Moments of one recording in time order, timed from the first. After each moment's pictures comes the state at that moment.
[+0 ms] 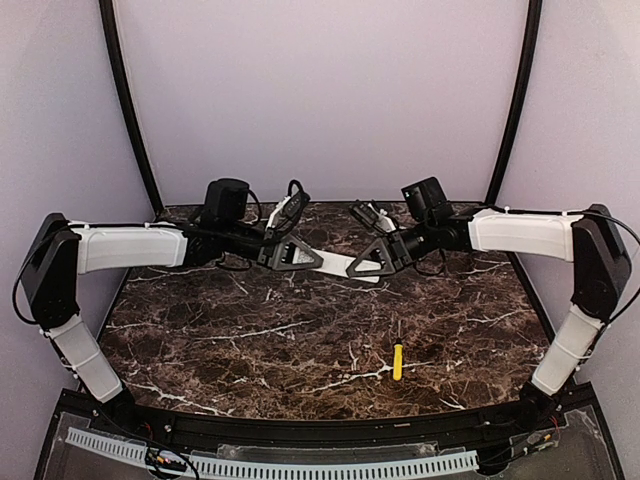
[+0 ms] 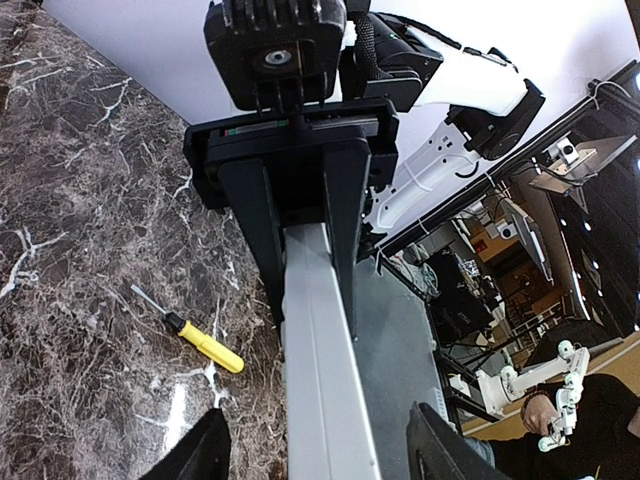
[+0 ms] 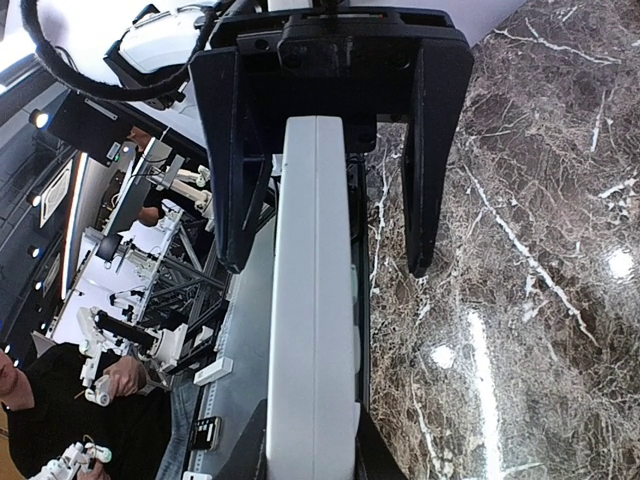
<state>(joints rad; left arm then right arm) -0.65 1.68 1.13 0.15 1.11 -0.47 0.61 1.69 1.19 -0.21 -1.29 0.21</state>
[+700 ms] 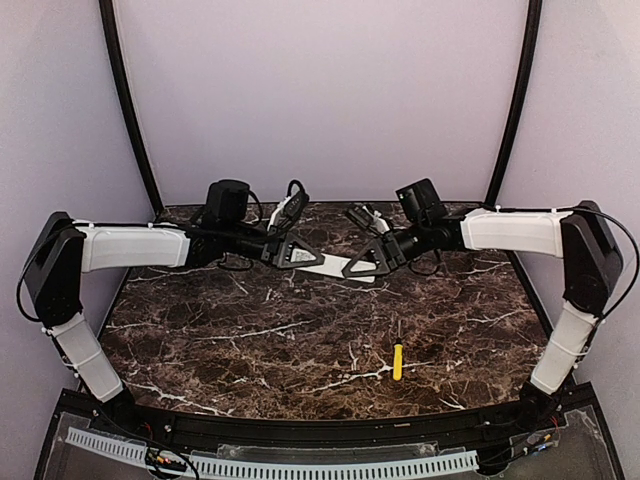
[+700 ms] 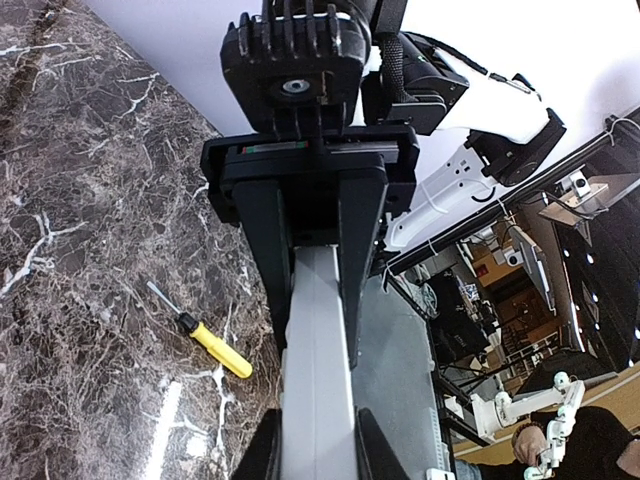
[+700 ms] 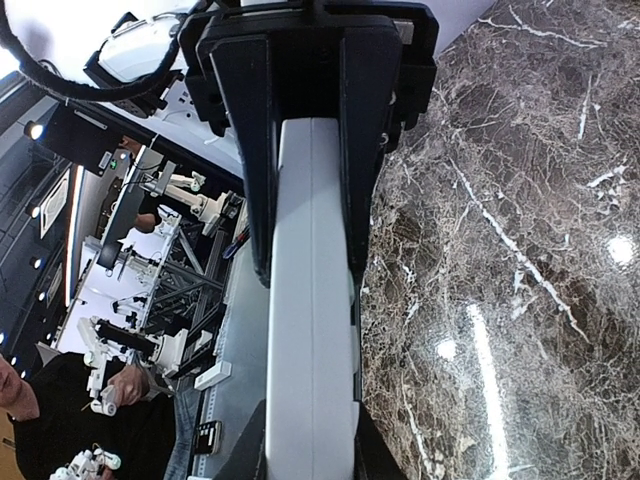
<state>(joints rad) -0.65 1.70 1.13 0.19 1.07 -0.55 0.61 1.75 1.22 -0.21 -1.28 0.24</state>
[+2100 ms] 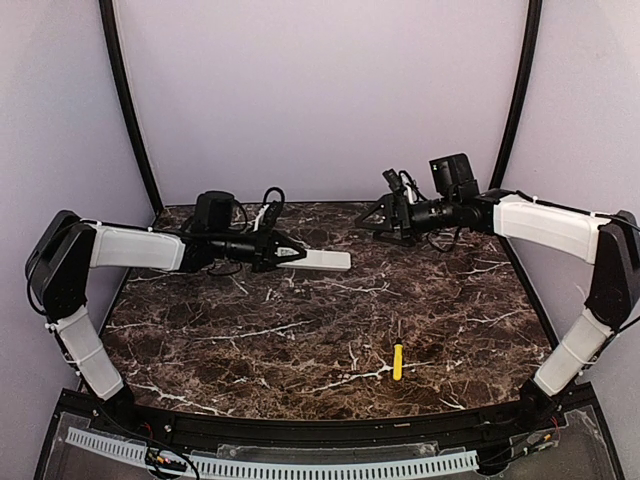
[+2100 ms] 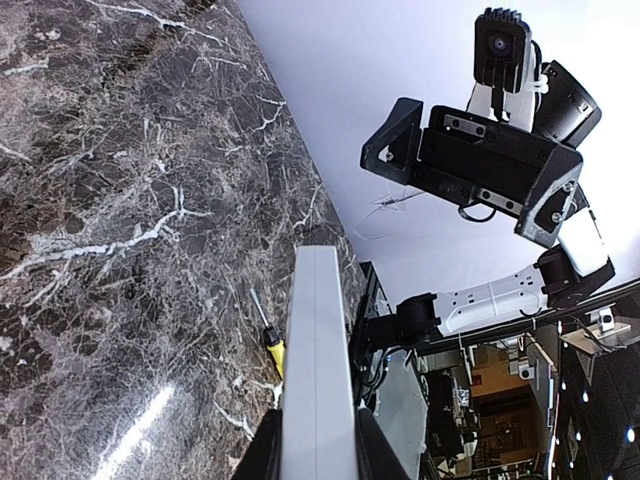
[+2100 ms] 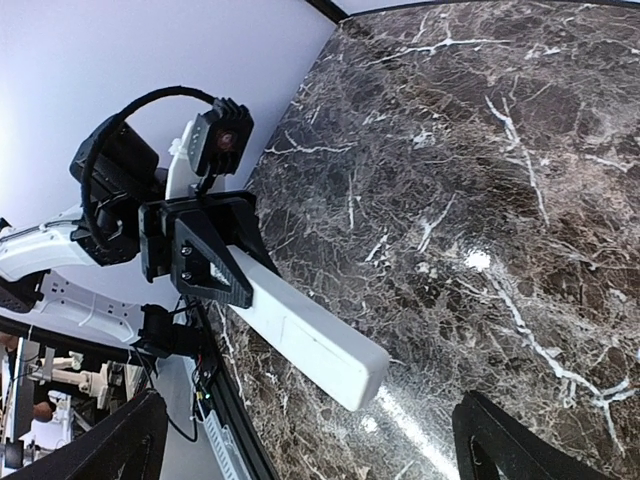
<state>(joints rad) -0.53 1.74 1.03 0.28 0.92 -0.78 0.51 1.60 1.24 -0.23 -0.77 0.50</state>
